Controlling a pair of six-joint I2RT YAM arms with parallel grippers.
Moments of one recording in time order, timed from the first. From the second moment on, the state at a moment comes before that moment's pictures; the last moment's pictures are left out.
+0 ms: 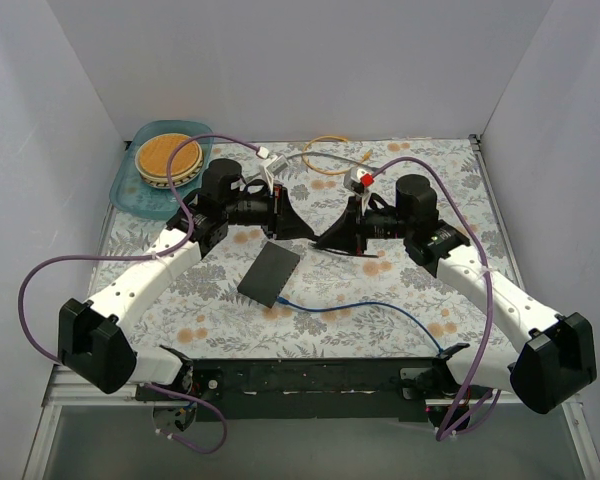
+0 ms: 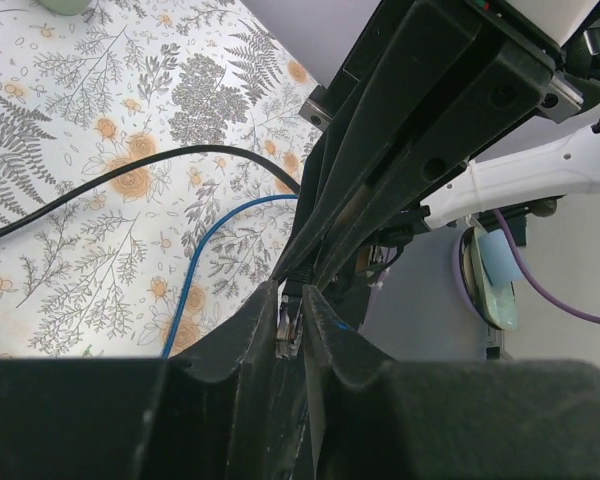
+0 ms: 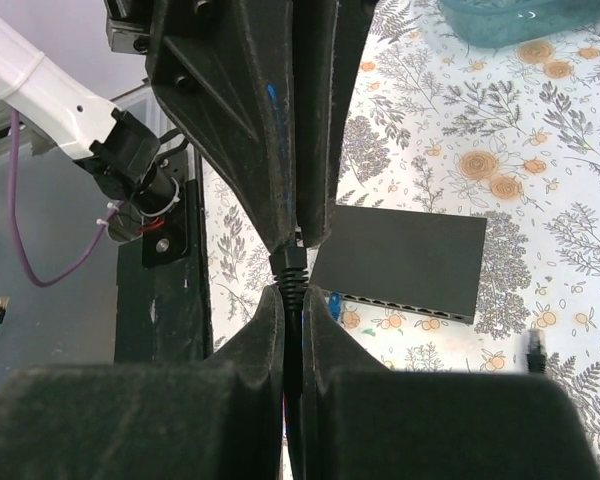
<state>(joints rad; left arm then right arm) -0.53 1.33 1.16 -0.19 0.87 -0.43 0.54 1.21 0.95 0.00 -0.94 0.10</state>
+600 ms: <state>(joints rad) -0.53 1.40 1.21 -0.25 0.86 -0.46 0.54 1.20 1.02 -0.15 -0.81 -0.01</state>
